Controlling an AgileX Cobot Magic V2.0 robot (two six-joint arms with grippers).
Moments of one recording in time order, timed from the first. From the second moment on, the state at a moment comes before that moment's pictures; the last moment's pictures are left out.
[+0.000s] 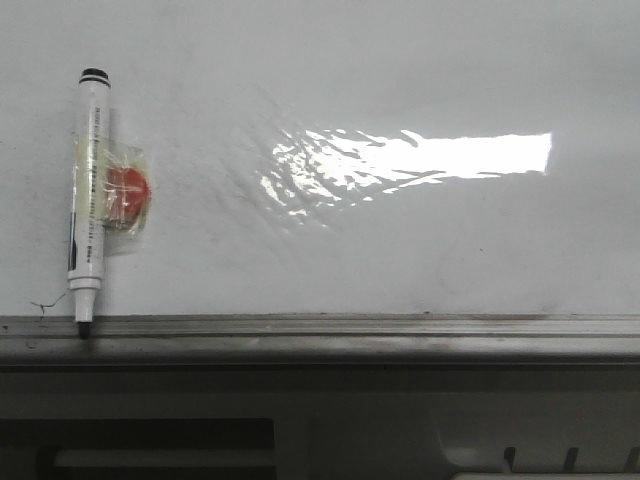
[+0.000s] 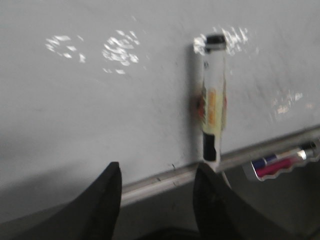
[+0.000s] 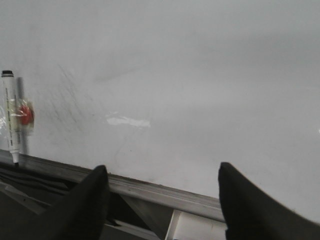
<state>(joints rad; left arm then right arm) -0.20 0.74 -0.62 -0.56 0.80 0.33 0.20 0.27 -0.43 0.40 0.63 -0.13</state>
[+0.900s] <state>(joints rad) -0.58 1.16 -0.62 -0.68 0.45 0.18 0.20 0.35 -0.43 0.32 0.61 -0.13</state>
